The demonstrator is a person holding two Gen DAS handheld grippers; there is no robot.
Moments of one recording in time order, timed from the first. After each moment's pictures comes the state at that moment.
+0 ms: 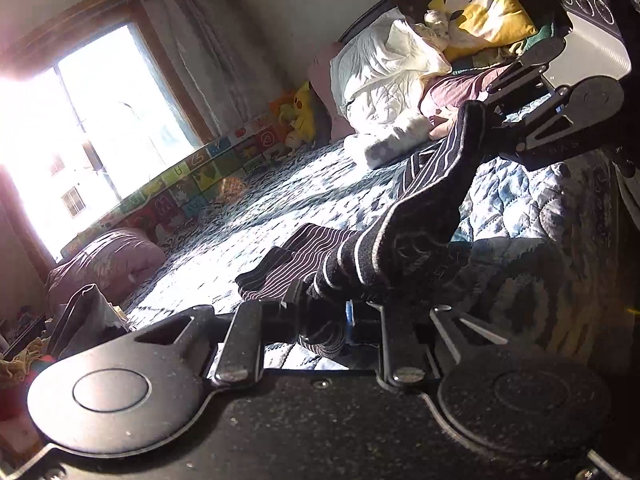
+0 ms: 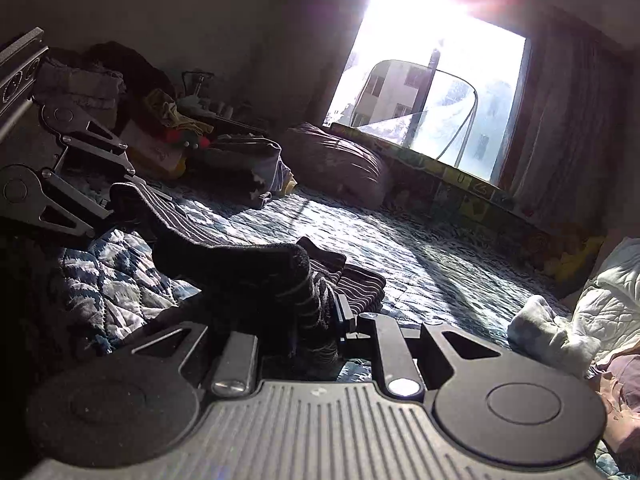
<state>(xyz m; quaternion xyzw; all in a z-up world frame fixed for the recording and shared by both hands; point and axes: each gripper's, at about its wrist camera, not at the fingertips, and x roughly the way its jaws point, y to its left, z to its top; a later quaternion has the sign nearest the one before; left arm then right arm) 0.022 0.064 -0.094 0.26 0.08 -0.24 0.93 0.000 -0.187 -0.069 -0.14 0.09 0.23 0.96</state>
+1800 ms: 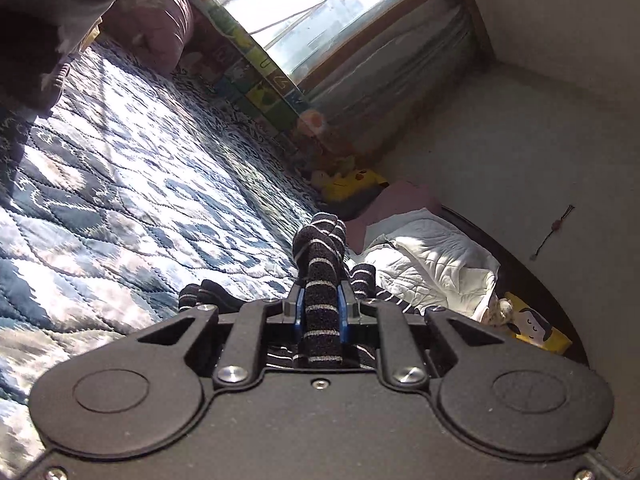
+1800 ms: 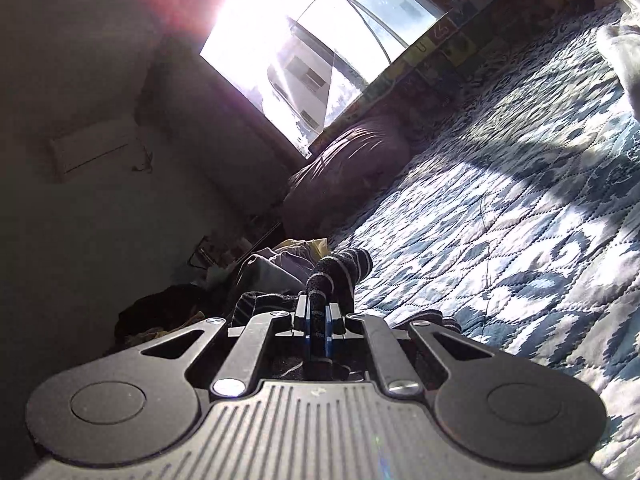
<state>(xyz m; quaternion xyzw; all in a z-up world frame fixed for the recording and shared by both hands) 0.259 0.144 -0.106 -0.36 0.18 -0.28 0.87 0.283 -0.246 -0.110 0.35 0.17 0.34 0.86</state>
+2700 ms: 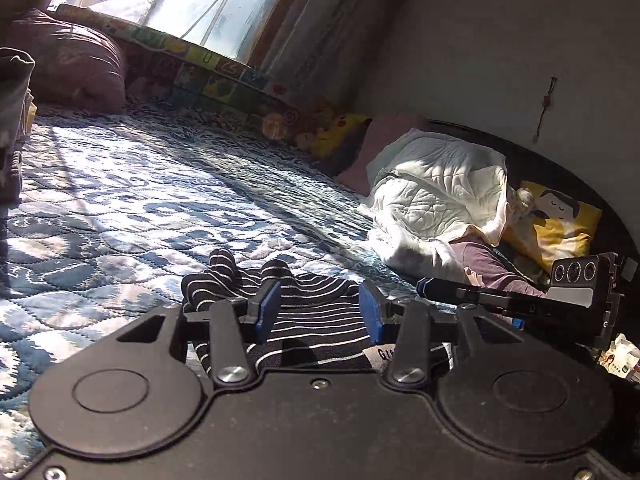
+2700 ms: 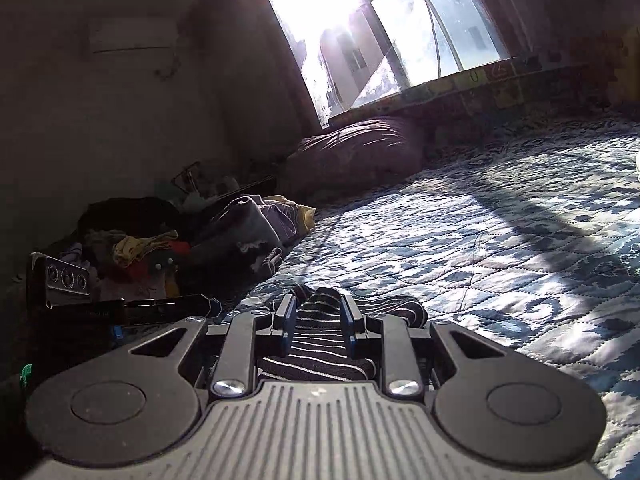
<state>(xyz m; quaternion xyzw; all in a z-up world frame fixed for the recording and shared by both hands) 0.237 0.103 -0.093 -0.14 0.19 -0.32 0.92 0.239 -0.215 -0.096 0.12 0.18 0.35 0.91</state>
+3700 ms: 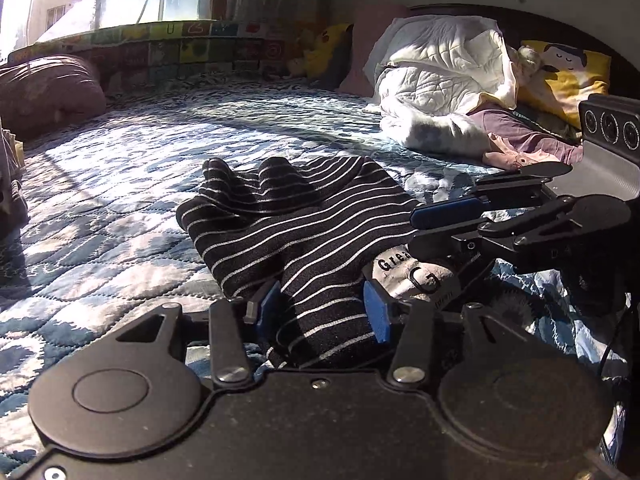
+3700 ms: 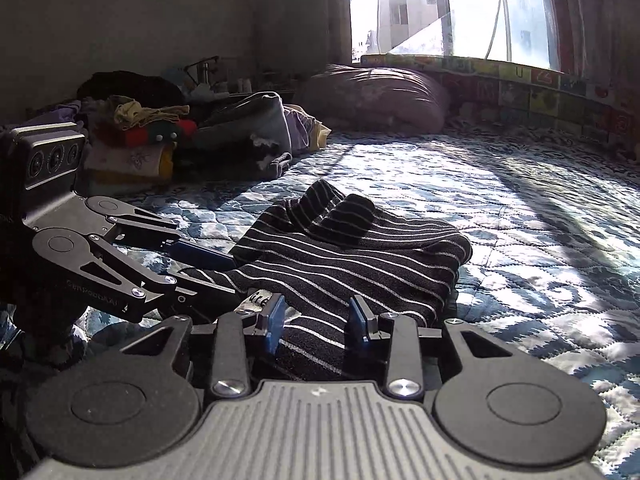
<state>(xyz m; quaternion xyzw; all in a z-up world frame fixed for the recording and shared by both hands) 0.220 0.077 -0.122 0.04 0.24 -0.30 0.92 0.208 -0.162 -0.107 -0.03 0.19 0.35 0.92</state>
